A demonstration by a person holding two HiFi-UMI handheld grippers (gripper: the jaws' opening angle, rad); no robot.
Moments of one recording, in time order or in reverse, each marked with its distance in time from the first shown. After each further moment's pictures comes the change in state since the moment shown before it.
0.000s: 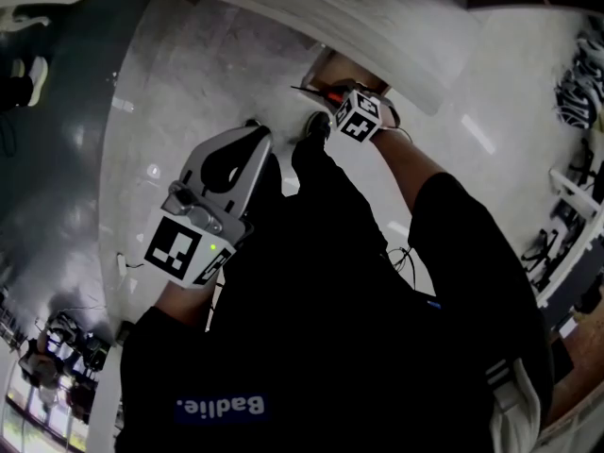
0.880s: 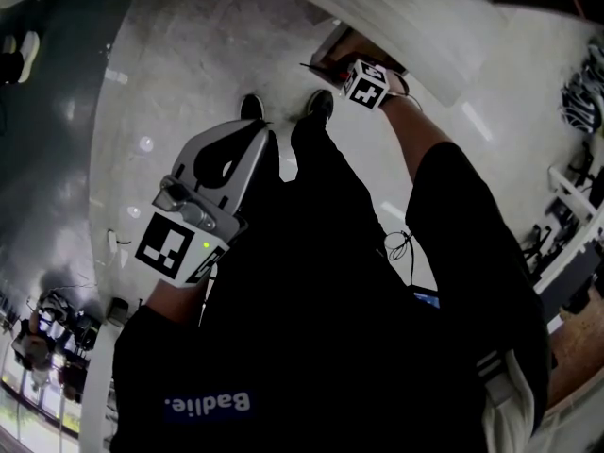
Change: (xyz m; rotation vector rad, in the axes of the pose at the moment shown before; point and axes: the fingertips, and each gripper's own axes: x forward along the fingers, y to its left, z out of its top) left arm -0.021 0.027 -0.041 -0.067 0.069 0.026; right arm 0.063 -0.003 -0.020 -0.113 0.086 0.140
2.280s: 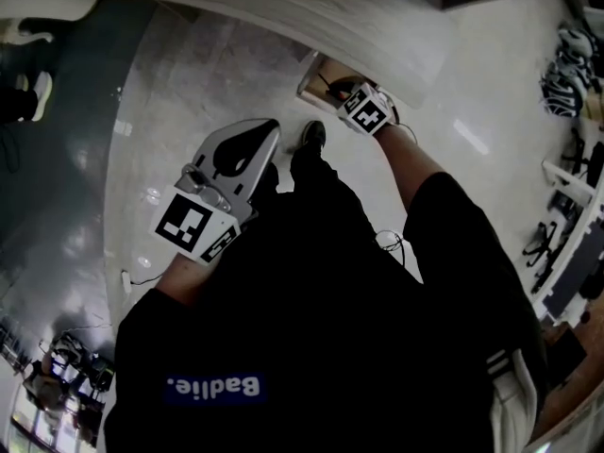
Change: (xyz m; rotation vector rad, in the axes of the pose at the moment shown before) left arm -0.005 -0.044 0.054 0.117 -0.084 -0.129; right arm -0.118 -0.005 0.036 0.325 -0.227 -0.203
